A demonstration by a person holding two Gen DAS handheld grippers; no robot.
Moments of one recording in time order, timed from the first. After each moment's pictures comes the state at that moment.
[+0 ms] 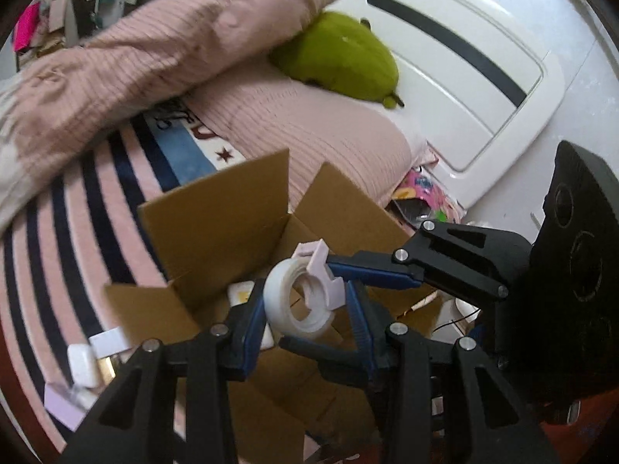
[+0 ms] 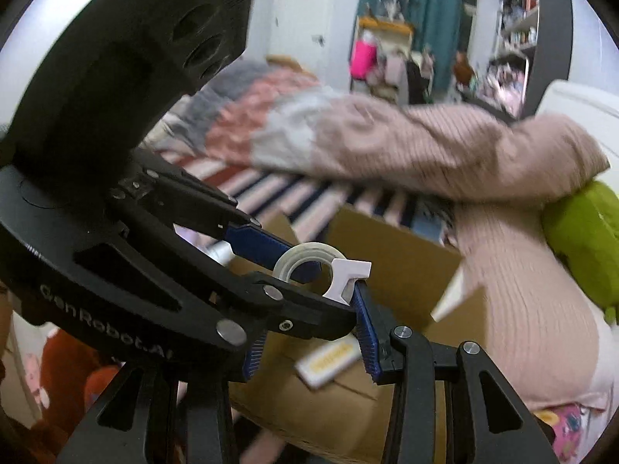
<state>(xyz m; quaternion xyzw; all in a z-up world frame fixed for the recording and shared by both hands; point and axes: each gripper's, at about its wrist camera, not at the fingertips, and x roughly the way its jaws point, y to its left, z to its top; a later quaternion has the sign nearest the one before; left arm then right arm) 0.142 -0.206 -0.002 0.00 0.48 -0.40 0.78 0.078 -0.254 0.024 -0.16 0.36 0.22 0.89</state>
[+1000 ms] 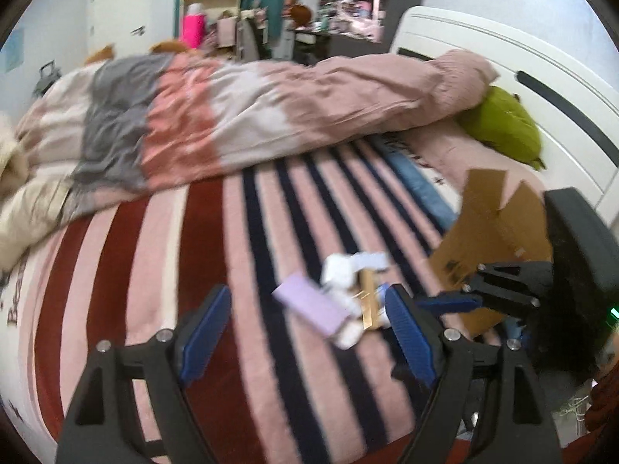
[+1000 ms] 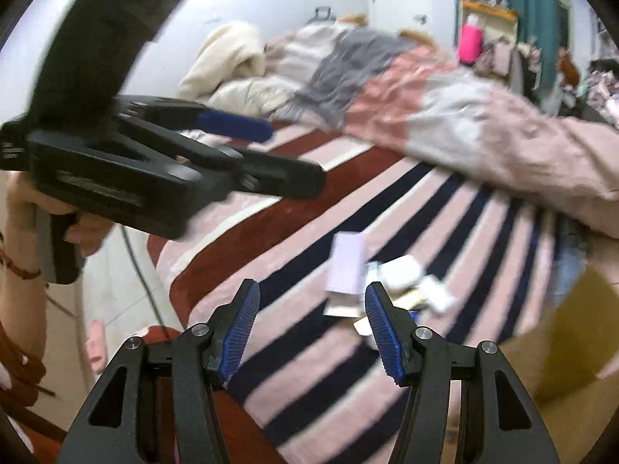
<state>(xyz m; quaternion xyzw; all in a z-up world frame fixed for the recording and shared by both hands) 0.050 0.073 -0.022 -0.02 0.40 -0.11 0.91 0.048 -0.078 -0.038 -0.16 0.40 0.41 0.81</state>
